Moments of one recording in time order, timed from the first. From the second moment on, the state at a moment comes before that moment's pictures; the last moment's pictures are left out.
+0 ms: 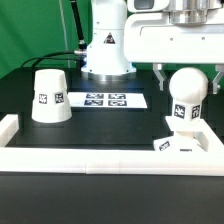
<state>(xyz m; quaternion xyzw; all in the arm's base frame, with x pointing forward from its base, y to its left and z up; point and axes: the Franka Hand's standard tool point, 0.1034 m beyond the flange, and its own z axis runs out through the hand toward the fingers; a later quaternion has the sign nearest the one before) 0.613 0.101 0.114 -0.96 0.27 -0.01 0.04</state>
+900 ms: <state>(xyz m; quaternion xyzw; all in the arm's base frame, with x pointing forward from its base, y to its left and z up) 0.609 0.102 0.113 -0.80 0.60 0.00 0.08</state>
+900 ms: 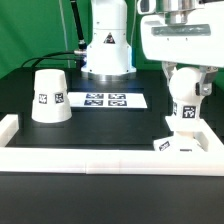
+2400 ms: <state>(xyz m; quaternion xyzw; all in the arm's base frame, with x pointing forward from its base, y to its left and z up) 0.603 0.100 0.165 -0.81 0.57 0.02 0.11</state>
